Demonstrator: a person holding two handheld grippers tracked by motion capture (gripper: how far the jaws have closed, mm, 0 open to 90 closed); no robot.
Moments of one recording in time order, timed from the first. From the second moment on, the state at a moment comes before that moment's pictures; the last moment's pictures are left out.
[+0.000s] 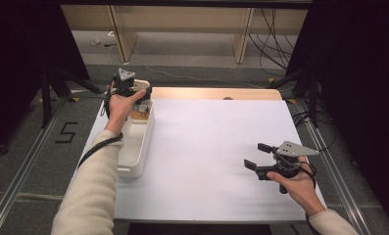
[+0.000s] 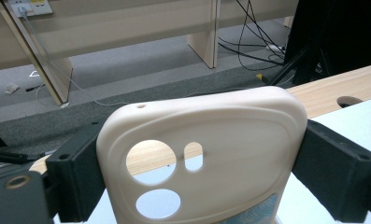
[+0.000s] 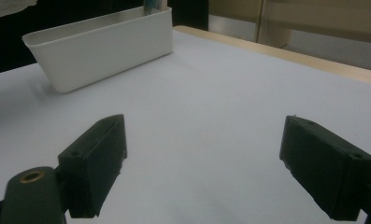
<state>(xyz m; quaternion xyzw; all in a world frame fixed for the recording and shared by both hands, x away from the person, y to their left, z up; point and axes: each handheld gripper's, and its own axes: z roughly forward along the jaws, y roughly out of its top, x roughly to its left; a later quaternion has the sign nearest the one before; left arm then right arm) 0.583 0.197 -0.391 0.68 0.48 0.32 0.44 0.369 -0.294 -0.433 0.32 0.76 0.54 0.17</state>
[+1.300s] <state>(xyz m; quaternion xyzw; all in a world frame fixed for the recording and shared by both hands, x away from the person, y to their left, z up) 0.586 0.197 -0.403 0.69 0.49 0.31 0.43 0.369 -0.294 -0.434 0.32 0.77 0.53 0.17</state>
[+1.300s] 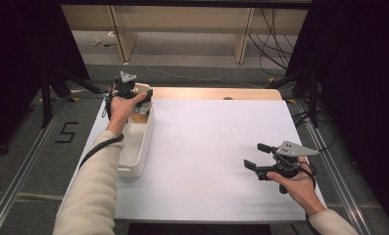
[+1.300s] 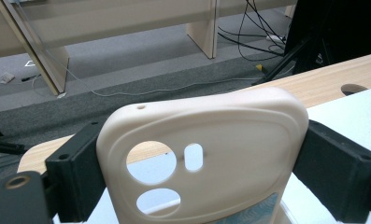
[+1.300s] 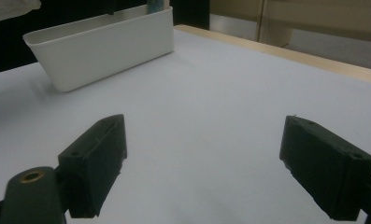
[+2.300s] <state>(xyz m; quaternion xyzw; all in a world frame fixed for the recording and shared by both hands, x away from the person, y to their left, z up) 0.593 0.199 -0.404 0.68 0.50 0.31 0.43 0.369 -0.293 -0.434 0.32 0.77 0.53 0.17</state>
